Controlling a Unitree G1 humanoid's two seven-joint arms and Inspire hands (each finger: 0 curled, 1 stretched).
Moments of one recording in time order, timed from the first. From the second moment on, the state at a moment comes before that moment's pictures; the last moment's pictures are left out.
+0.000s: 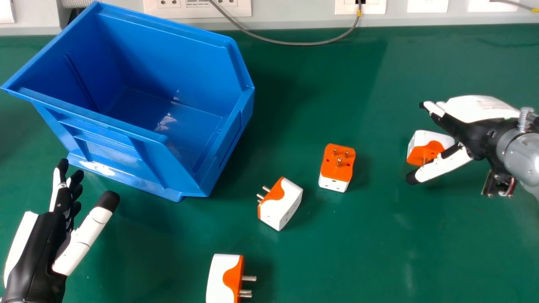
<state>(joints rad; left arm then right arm) 0.35 0.32 0.30 0.09 -0.05 -0.27 -0.20 -0.67 -0.67 0.40 0.80 -0.75 -0.12 0.30</state>
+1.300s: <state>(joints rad) 0.39 0.32 0.34 0.07 -0.06 -0.32 -0.20 -0.76 -0.62 0.41 1.00 -0.69 -0.16 0.36</state>
